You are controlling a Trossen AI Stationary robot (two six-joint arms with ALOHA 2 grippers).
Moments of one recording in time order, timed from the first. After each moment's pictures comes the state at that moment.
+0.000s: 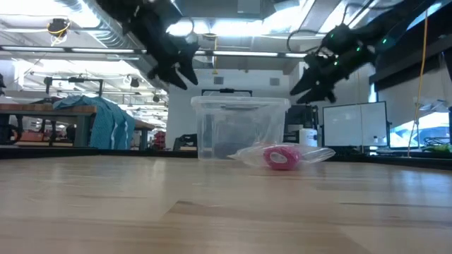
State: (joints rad) left arm 0.63 1.39 1.10 -0.30 -0.14 -0.23; right arm -0.93 1.29 0.82 -0.08 -0.42 0.10
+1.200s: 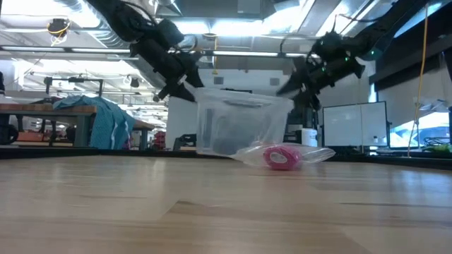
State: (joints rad) left arm 0.75 1.55 1.10 -0.17 0.24 -0.31; right arm -0.89 1.46 0.83 0.15 -0.54 0.24
